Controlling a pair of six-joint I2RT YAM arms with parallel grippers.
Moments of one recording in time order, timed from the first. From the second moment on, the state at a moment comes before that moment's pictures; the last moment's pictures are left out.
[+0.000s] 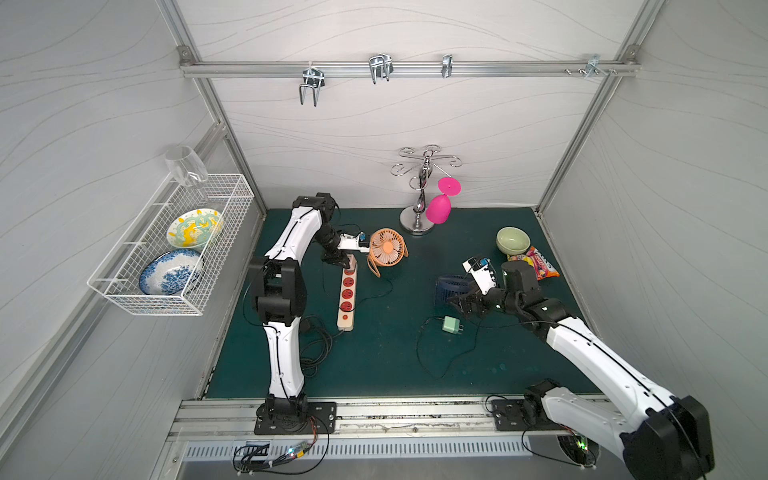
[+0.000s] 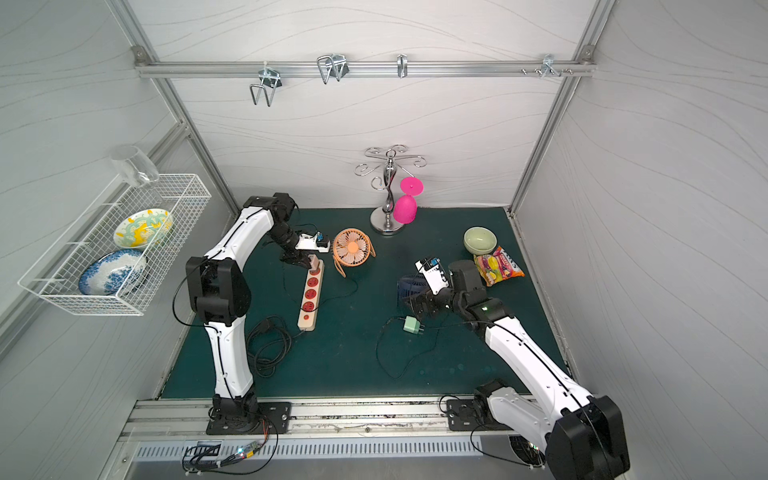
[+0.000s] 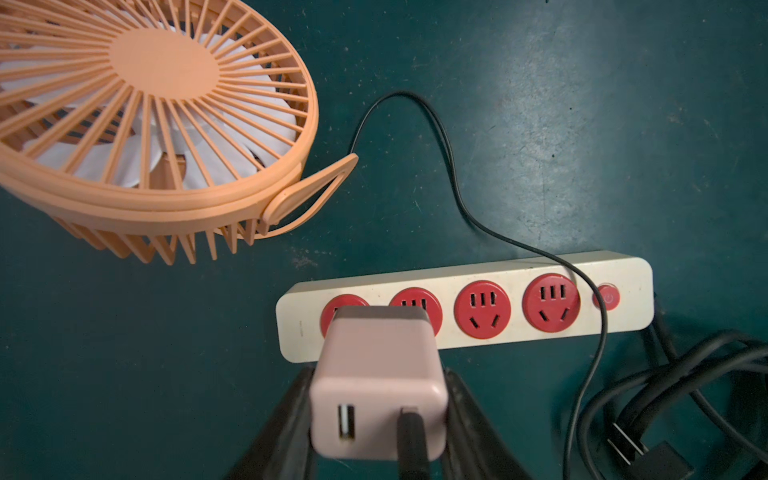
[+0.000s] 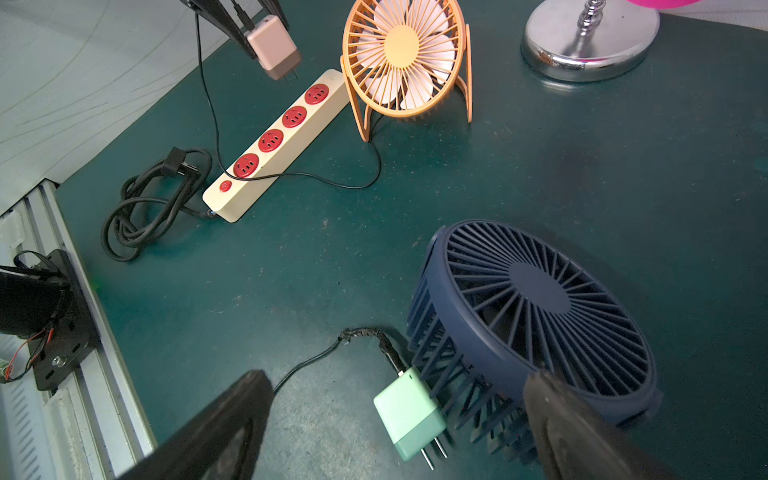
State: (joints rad) left arm -0.09 2.12 1.97 -1.38 0.40 1.57; right arm 0.43 1.01 0.70 -0.37 -0.42 -0.07
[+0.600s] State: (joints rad) left arm -0.09 2.18 1.97 -1.31 0.37 1.51; right arm 0.43 1.03 0.72 -0.38 -0.44 -0.07
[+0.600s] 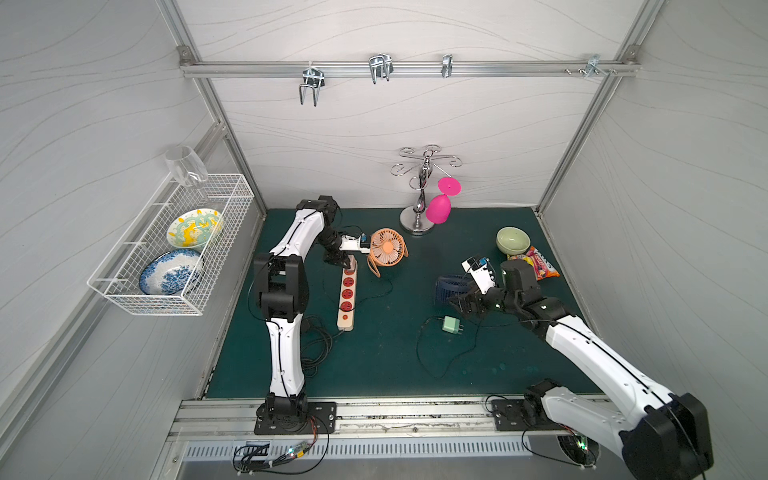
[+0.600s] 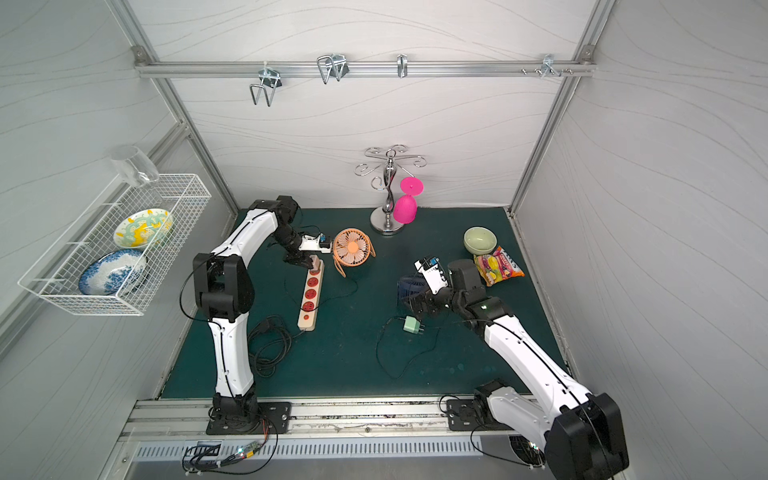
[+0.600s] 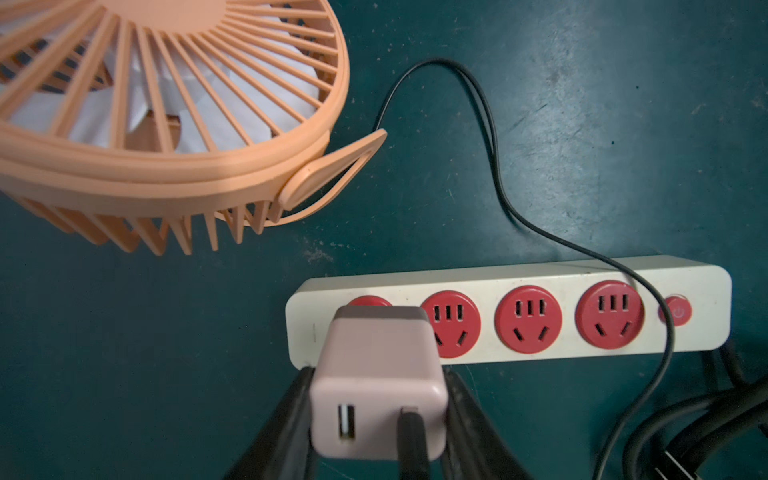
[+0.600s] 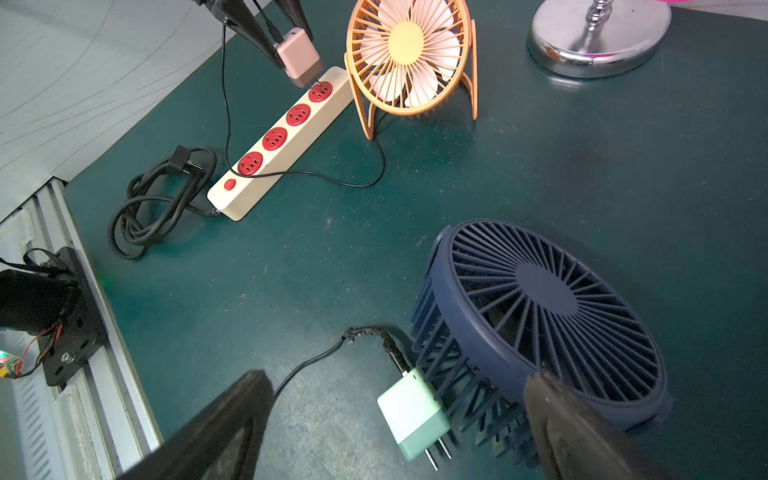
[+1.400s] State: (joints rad) left arm -0.09 2.21 1.97 -1.26 0.35 1.46; right arm 0.43 1.04 0.72 -0.38 -0.44 -0.07
